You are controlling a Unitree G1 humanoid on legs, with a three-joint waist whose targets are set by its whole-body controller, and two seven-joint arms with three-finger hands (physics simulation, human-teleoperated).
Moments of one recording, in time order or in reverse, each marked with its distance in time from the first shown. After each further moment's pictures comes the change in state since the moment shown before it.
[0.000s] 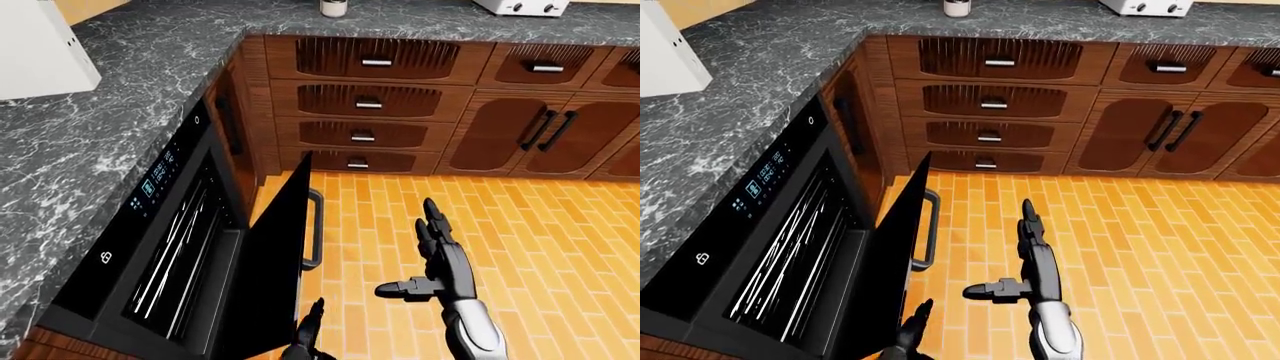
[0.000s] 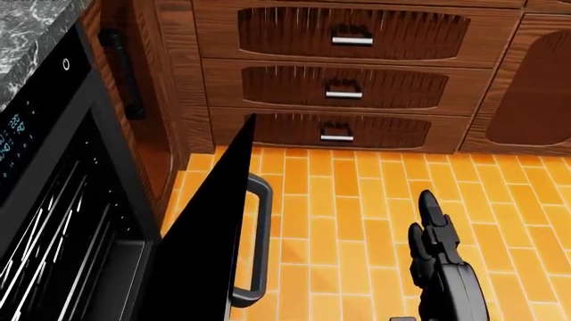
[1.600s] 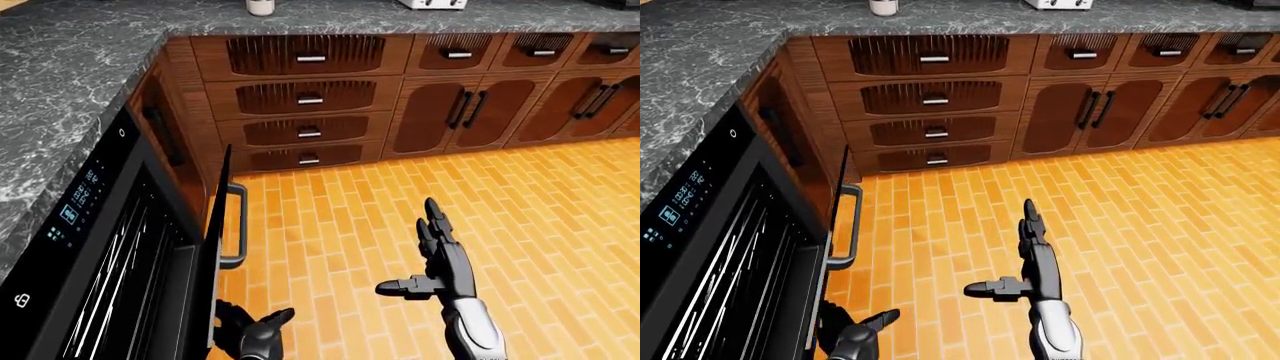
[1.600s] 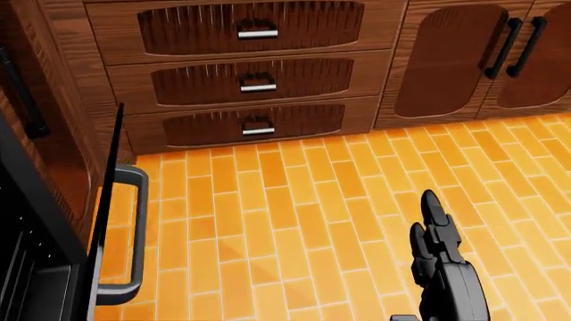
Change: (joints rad) left arm -0.141 0.098 0.254 0.020 -0.300 0.151 0.792; right arm -0.011 0.000 -0.006 0.021 0.011 -0.008 -0.010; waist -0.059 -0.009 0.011
